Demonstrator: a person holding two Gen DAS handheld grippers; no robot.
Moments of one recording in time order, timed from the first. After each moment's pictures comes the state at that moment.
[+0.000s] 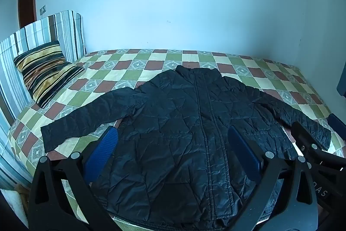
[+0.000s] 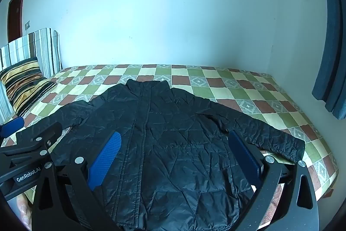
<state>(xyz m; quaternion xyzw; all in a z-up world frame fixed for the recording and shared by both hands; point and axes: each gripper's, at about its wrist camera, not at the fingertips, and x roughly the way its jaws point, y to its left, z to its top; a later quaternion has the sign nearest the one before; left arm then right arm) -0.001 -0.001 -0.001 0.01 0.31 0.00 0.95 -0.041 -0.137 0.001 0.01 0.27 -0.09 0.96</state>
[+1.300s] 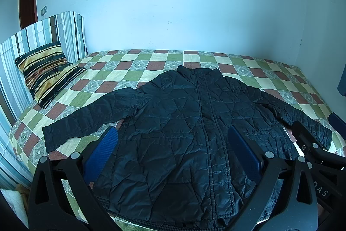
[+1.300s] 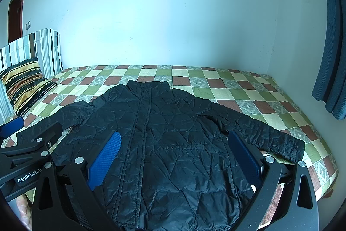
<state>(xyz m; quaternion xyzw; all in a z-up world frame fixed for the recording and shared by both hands) 0.000 0.006 0.002 0.01 0.31 0.00 0.95 -0.039 -0.136 0.005 0.01 0.27 -0.09 0.96</state>
